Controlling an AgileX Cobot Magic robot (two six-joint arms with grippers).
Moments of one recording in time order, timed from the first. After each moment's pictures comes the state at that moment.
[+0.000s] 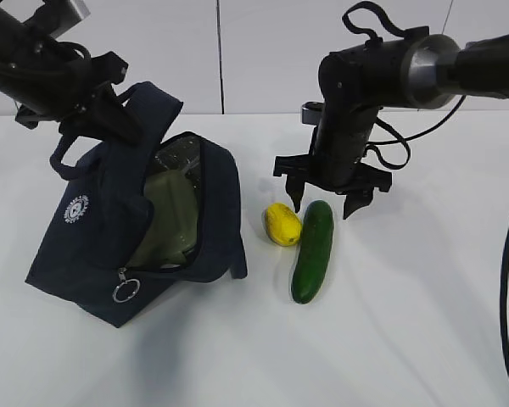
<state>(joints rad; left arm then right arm) -0.18 1.76 -1.36 -0.73 0.92 0.35 0.41 2.27 -1.79 -0.06 0.97 0.60</state>
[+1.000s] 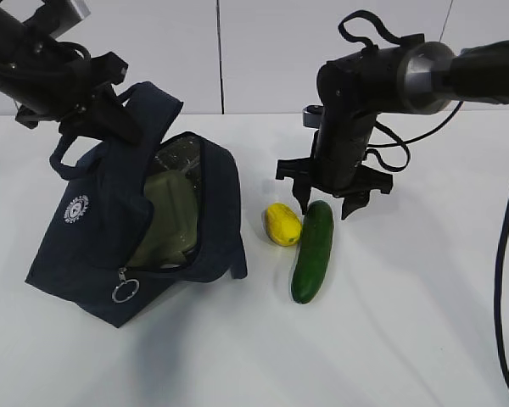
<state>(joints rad) -0.18 1.76 -1.36 -0.73 0.92 0.35 0.41 2.29 -1.79 -0.10 0.96 0.63</state>
